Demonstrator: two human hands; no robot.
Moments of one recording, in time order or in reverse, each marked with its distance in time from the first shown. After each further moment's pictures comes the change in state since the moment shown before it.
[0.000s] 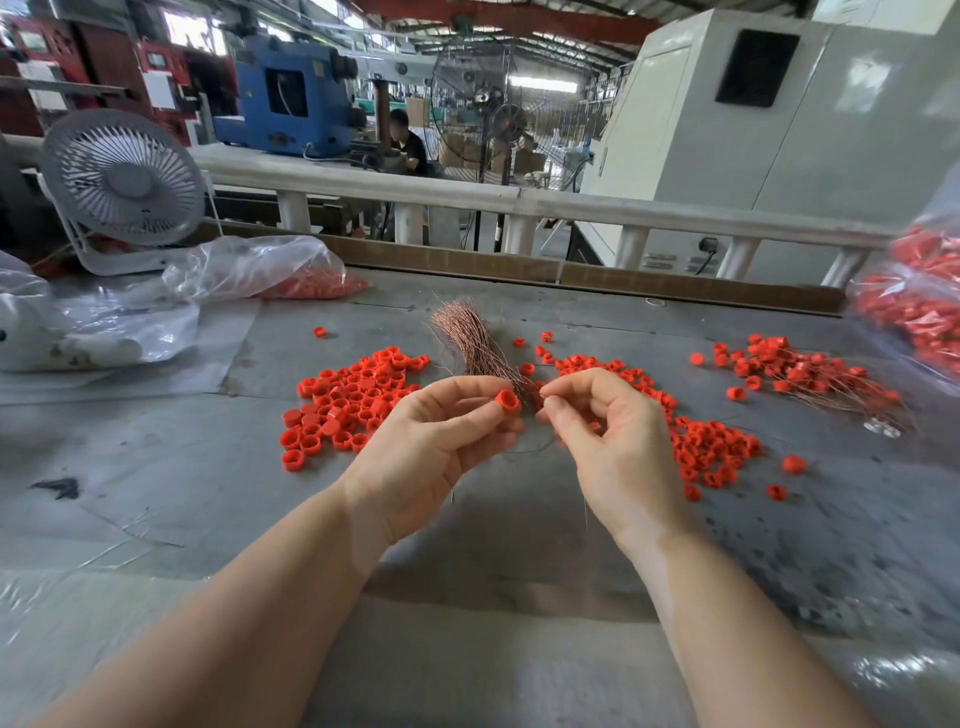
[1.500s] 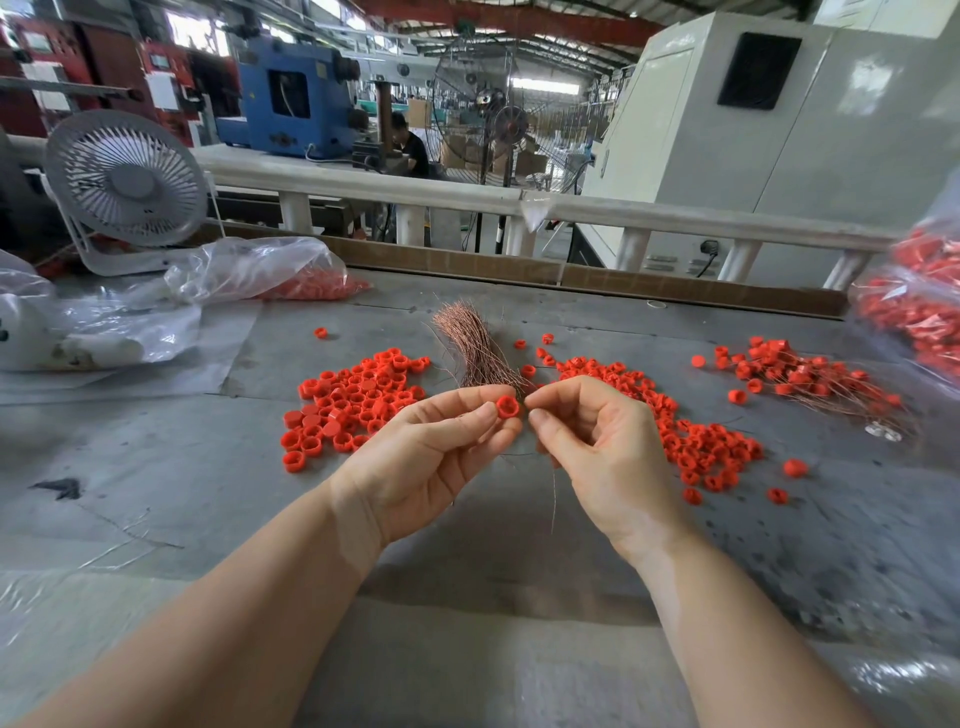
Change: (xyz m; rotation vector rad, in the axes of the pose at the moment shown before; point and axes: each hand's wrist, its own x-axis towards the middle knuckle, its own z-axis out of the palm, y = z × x) left_hand -0.001 0.006 -0.001 -0.182 -0.037 -0.178; right_hand 0.000 0.004 0.002 0.143 -0.128 -0.015
